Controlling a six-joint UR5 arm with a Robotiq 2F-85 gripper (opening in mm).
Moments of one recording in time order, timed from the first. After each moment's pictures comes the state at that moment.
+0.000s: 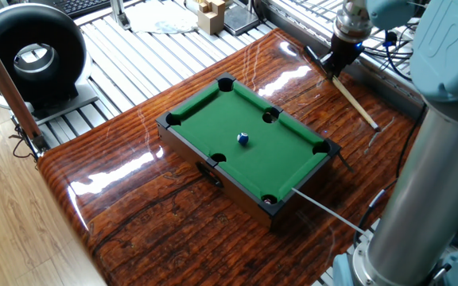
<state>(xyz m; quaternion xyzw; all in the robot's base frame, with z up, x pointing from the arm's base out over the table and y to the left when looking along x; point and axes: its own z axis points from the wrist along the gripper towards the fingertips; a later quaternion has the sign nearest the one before) 0.524 -0.331 0.014 0.13 0.99 -0.05 0.06</state>
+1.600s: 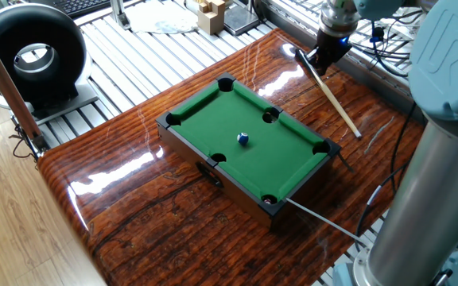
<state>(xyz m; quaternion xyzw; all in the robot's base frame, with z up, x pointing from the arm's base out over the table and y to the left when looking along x) 0.543 -0.296 0.031 0.15 0.99 -0.05 0.06</state>
